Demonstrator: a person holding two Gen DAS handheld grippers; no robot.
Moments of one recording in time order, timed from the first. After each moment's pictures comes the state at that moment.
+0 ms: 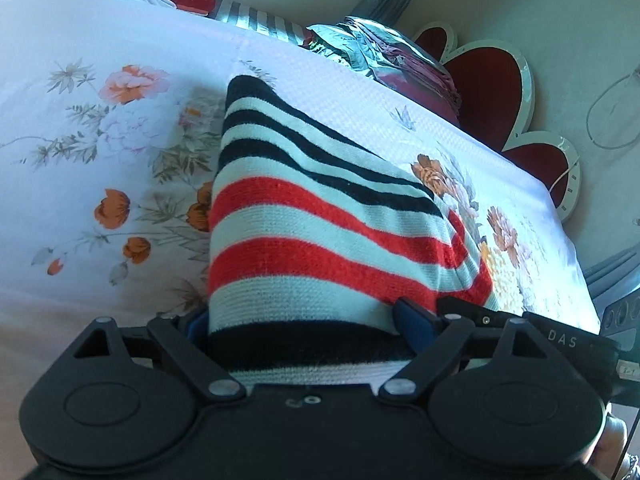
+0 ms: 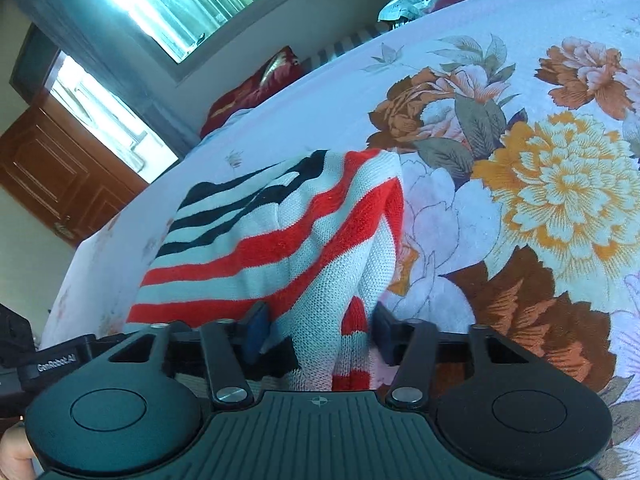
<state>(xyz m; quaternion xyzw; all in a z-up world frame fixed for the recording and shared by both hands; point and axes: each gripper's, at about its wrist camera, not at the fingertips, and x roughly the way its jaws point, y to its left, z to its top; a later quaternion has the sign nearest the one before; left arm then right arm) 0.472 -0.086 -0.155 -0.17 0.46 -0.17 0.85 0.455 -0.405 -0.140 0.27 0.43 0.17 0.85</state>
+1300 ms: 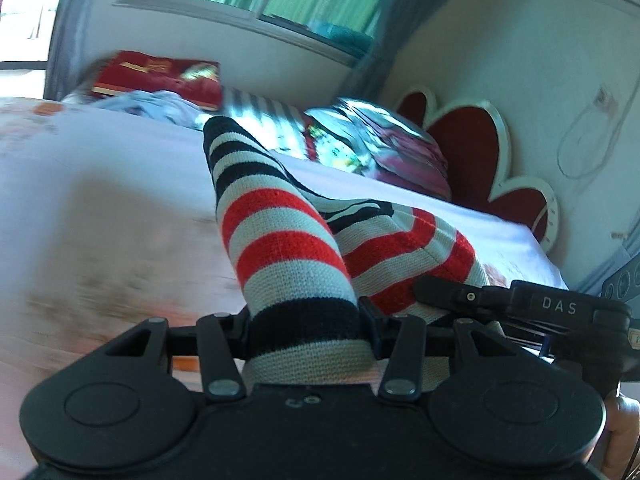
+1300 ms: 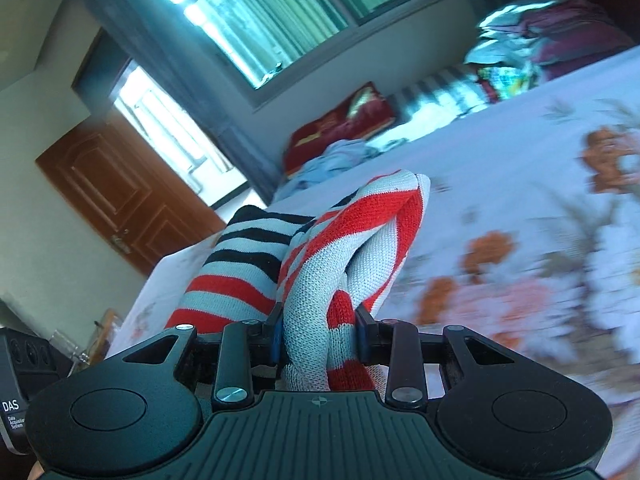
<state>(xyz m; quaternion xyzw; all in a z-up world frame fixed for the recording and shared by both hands) 0.422 0.099 -0.061 -0.15 0.36 -0.17 0.91 0.431 -0.194 -0.033 0.28 0.34 0.22 0.87</state>
